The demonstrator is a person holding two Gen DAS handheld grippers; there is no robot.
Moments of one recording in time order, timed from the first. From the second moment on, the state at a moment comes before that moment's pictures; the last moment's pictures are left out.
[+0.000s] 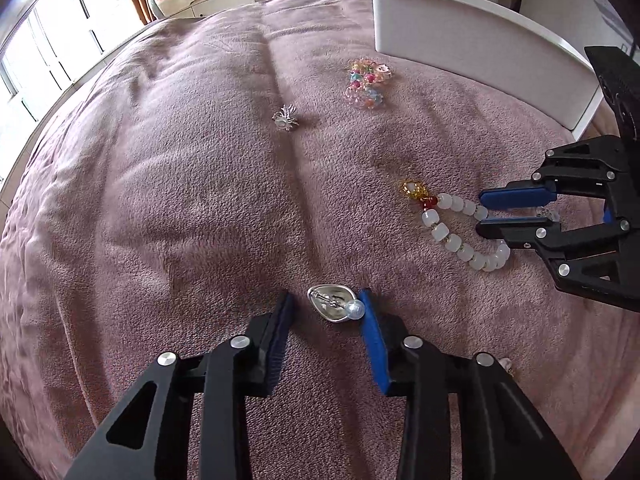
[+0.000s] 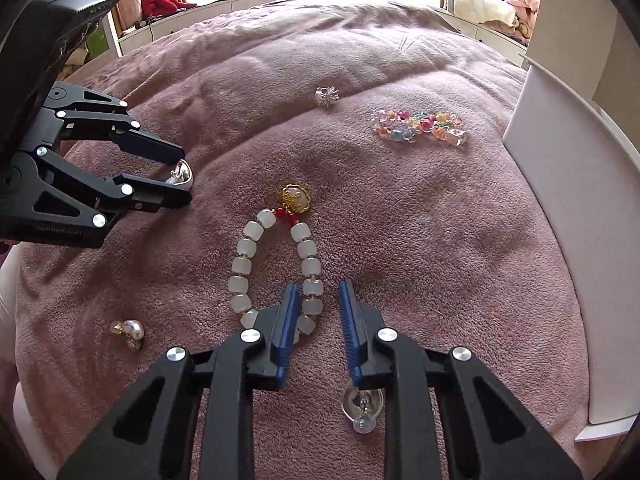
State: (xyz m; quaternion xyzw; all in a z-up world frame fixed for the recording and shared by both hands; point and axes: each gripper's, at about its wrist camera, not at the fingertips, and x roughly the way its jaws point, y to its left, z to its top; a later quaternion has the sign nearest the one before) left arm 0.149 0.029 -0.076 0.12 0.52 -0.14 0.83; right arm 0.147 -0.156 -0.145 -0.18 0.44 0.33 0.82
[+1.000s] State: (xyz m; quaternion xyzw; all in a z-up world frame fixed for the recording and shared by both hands) left arm 0.202 -0.021 0.026 0.08 0.42 -0.17 0.89; right arm 0.183 -0.269 0.000 -0.06 0.29 0.27 0.92
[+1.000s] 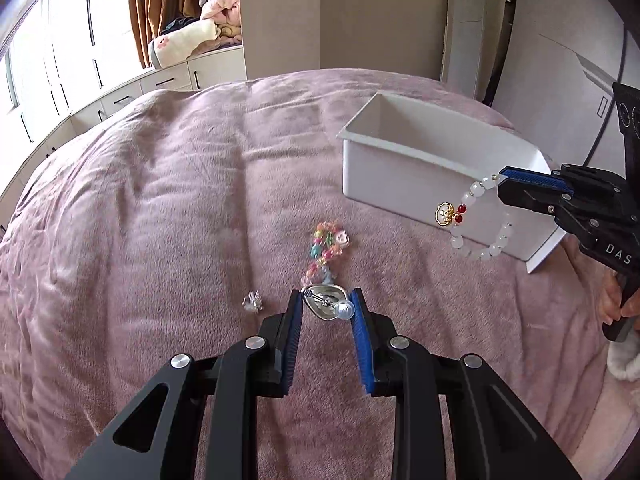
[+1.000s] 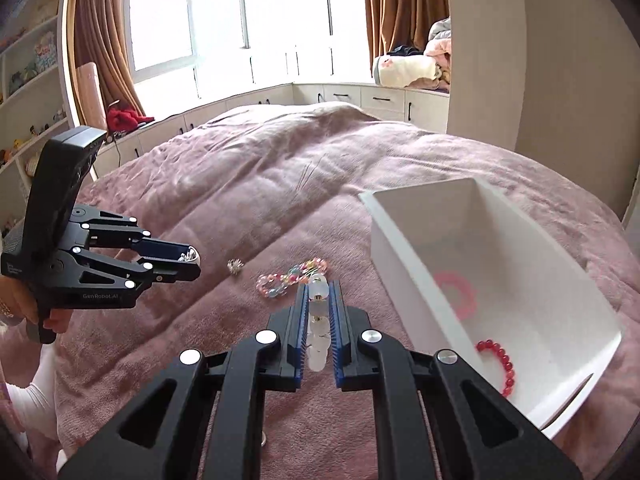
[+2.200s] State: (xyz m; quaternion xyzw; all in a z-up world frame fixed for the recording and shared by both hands) left arm 0.333 -0.223 0.030 0.07 0.42 -0.19 0.88; right arm 0.225 -0.410 0.001 0.04 0.31 0.17 0.94
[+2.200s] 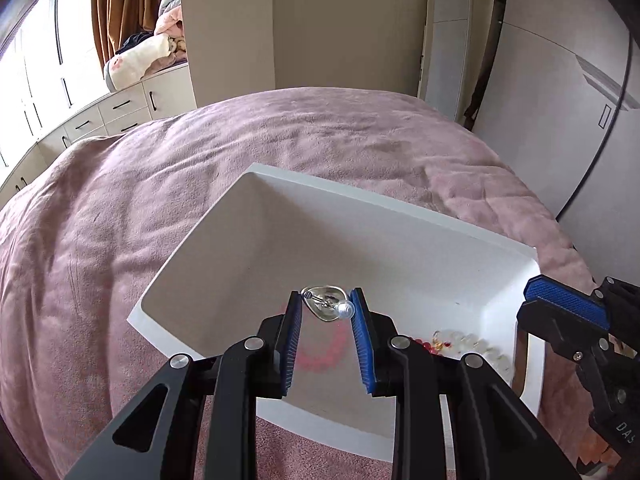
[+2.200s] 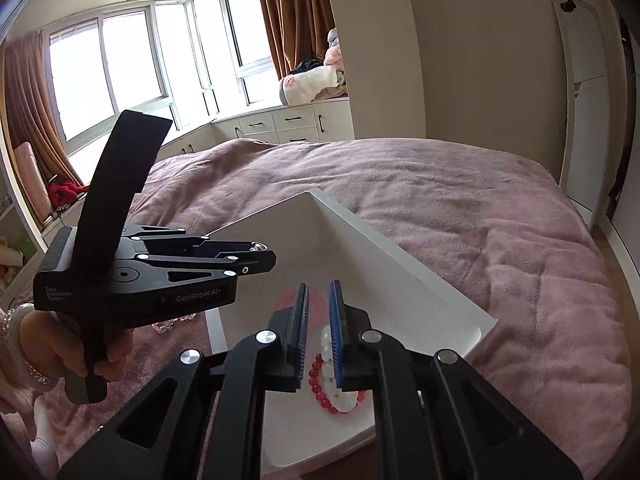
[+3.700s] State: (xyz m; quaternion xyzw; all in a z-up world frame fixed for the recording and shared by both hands) left arm 0.250 0.066 0.017 -0.04 0.38 -0.02 0.93; right arm 0.166 -0.196 -0.047 -0.14 0.24 0.37 0.89
